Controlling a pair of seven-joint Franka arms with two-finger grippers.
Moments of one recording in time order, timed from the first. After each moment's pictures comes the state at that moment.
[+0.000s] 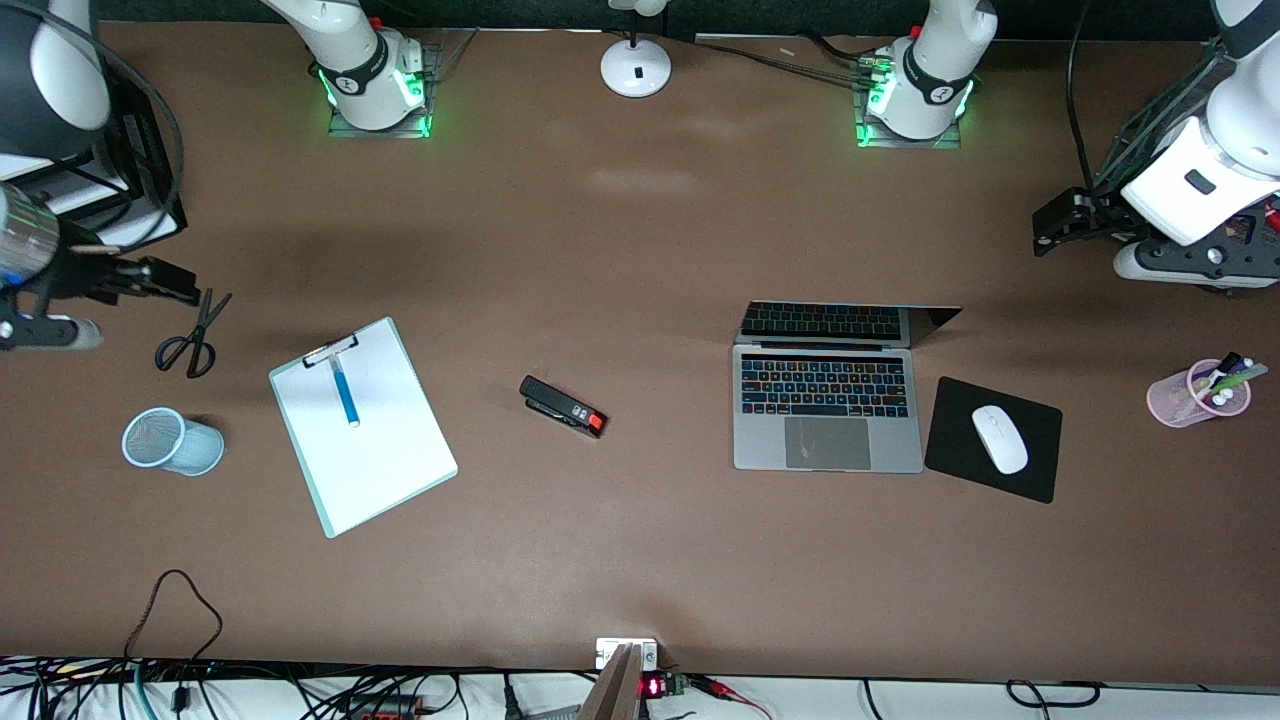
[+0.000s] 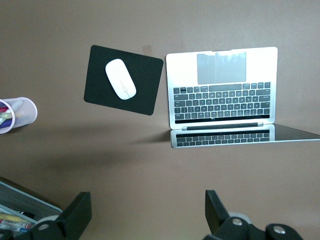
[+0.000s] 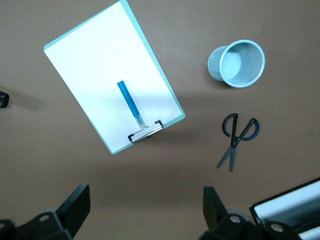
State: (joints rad) left arm -0.01 0.00 -0.08 -1.63 0.02 1.57 -0.03; right arm 0.10 0.18 -0.13 -1.59 -0.02 1.66 -0.03
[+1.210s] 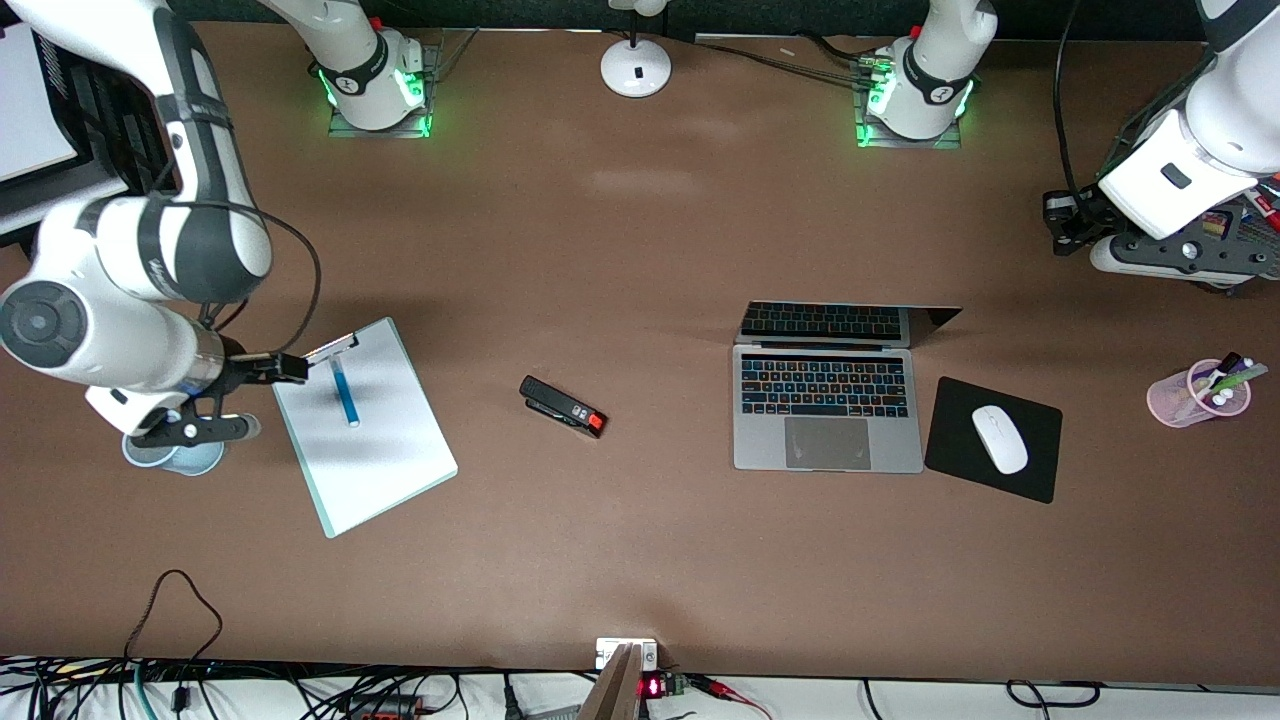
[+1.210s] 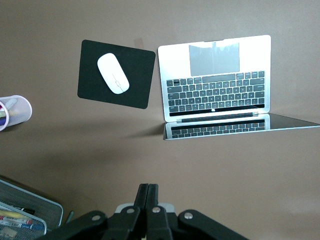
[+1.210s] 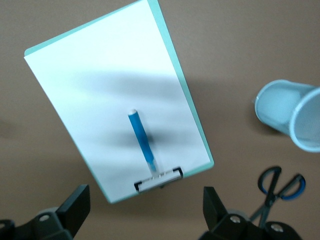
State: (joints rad) left arm -0.01 0.01 -0.11 -1.62 0.02 1.53 -0.03; right arm 0.17 0.44 -0.12 -1.62 -0.02 1.93 -0.06
